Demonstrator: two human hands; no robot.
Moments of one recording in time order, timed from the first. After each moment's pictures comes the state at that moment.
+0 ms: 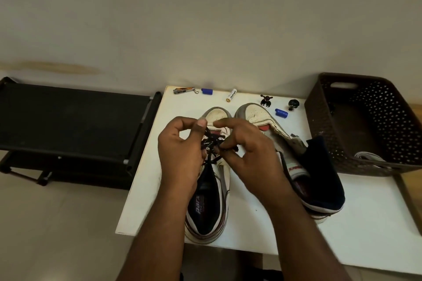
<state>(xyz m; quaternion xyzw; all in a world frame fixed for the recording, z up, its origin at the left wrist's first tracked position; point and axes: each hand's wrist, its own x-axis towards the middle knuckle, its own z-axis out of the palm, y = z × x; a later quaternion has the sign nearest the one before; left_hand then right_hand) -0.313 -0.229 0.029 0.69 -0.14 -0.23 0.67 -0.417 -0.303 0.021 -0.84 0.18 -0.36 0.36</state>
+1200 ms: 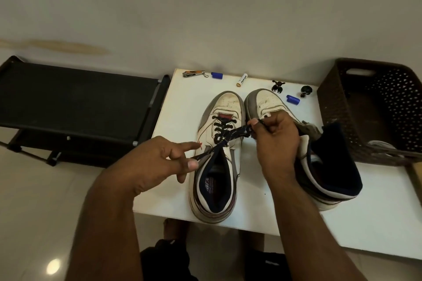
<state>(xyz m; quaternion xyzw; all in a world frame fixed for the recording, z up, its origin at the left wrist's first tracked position) -0.254 -0.152 0.038 0.74 -0.38 -0.47 0.29 -0.409 -0.308 -0.018 -0.58 0.51 -0.41 0.48</state>
